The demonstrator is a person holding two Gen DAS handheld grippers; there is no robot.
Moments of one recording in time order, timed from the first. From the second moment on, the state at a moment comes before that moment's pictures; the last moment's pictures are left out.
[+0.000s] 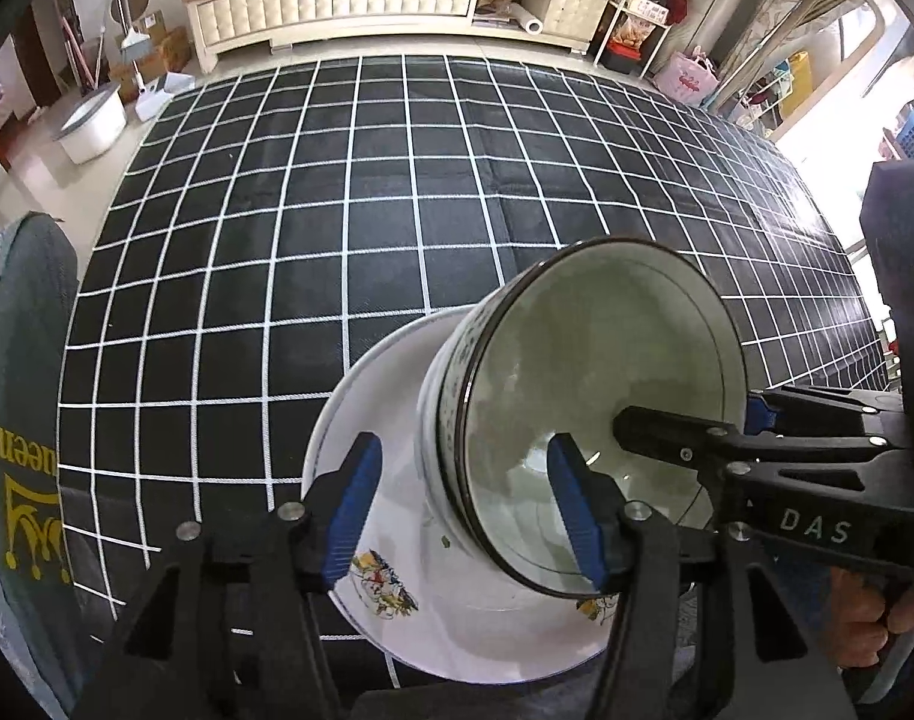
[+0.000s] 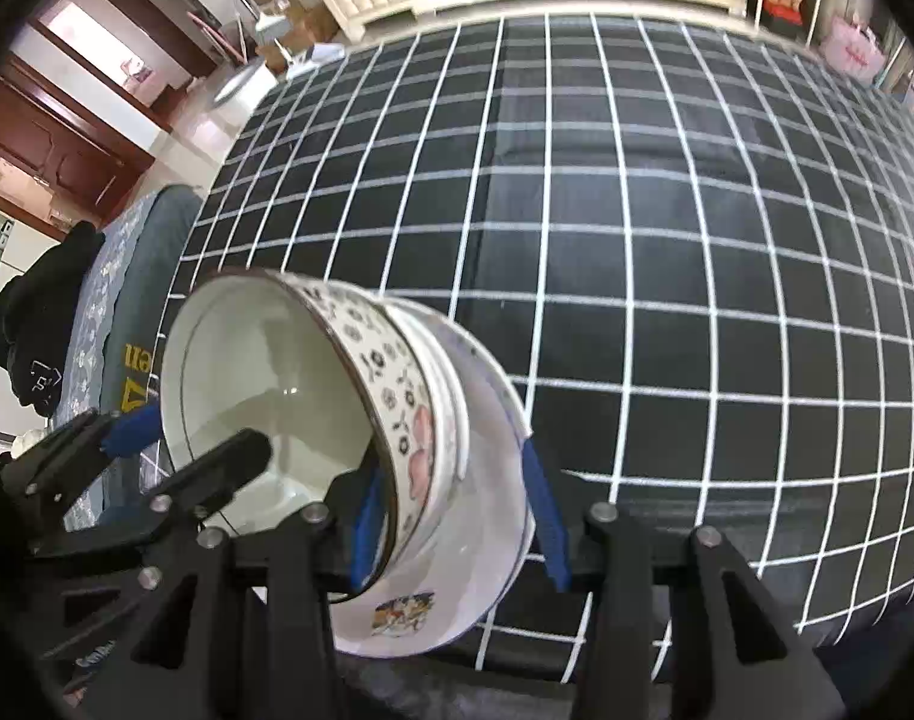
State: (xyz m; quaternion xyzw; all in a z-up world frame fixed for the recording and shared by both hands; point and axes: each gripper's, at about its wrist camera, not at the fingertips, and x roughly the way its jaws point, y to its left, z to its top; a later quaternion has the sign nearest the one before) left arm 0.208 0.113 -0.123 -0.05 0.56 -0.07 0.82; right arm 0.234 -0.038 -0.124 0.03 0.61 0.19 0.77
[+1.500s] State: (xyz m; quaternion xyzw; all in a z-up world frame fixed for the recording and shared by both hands) left arm 0.018 0.022 0.024 0.02 0.23 -0.01 0.97; right arm 0.033 -0.158 0.020 -0.07 0.23 0.07 0.97
